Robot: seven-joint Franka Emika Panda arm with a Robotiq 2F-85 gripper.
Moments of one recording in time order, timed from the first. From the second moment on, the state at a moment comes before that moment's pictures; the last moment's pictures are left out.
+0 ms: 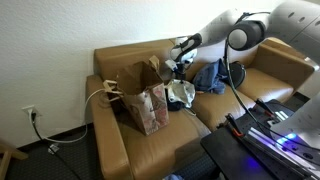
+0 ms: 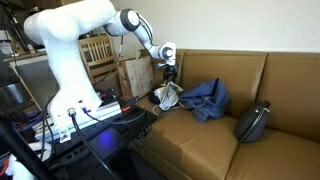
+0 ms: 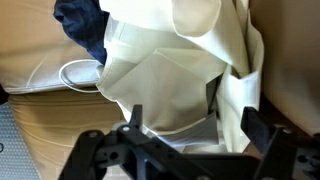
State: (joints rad) arm 0.16 1.34 -0.13 -1.06 0.16 2.23 1.70
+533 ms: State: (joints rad) arm 0.14 1.47 -0.14 -0.83 0.15 2.02 1.84
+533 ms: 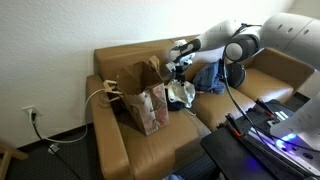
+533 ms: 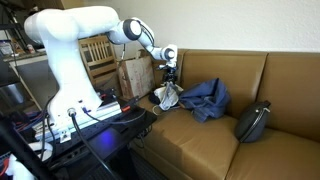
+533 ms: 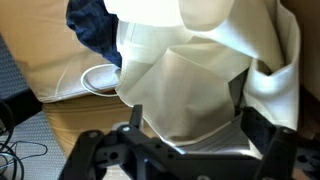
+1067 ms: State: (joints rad) arm 0.11 1.47 -0.14 -0.83 0.13 1.88 1.95
